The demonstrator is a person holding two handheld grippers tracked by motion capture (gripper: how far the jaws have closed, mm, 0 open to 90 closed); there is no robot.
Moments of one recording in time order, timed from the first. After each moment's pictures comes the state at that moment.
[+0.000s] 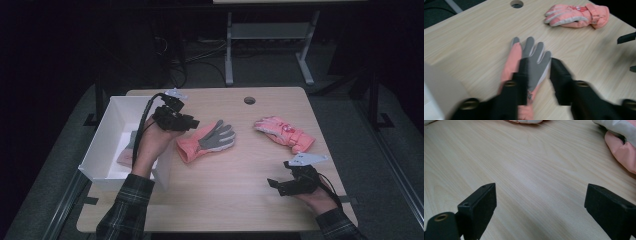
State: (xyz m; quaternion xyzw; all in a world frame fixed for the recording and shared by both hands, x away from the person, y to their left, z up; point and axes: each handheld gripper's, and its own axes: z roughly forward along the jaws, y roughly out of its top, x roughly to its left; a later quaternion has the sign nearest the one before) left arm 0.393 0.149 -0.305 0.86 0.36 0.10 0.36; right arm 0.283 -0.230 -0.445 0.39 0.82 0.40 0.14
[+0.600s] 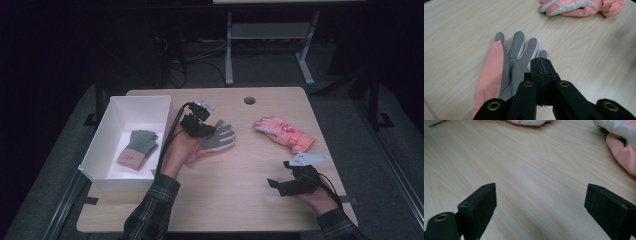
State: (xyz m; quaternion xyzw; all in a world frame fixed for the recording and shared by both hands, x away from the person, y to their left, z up) left arm 0.412 0.096 -0.361 0.87 0.35 0.10 0.33; right arm 0.282 -0.230 -0.443 0.38 0.82 0.40 0.13
